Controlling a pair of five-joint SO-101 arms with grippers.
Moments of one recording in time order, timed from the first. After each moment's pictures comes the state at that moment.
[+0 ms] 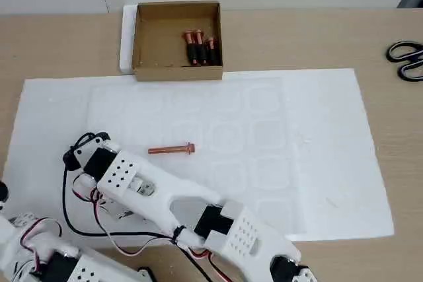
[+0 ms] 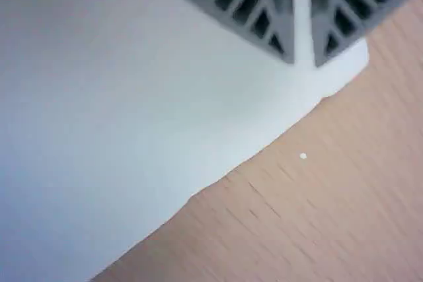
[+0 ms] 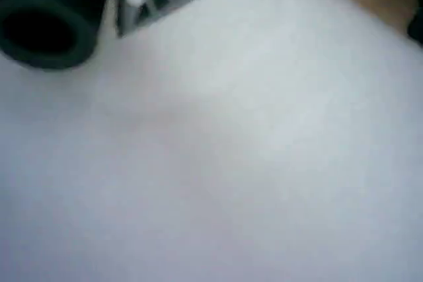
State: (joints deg) left arm -69.6 -103.4 96.5 55.2 -10.1; right arm -66.8 37.9 -30.2 94.0 -19.4
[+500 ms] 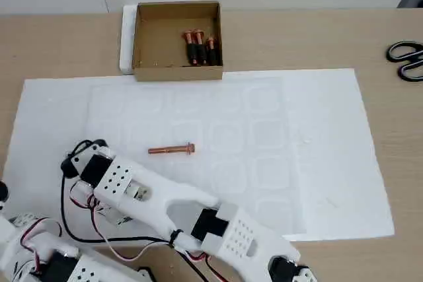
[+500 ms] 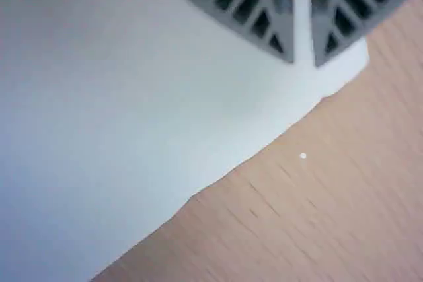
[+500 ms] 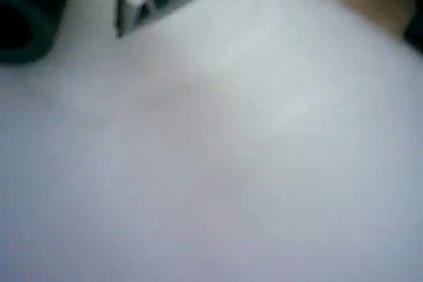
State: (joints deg) left arm -69.6 -103.4 96.5 55.2 -10.1; right arm -68.0 40.3 -30.4 93.9 -19.4
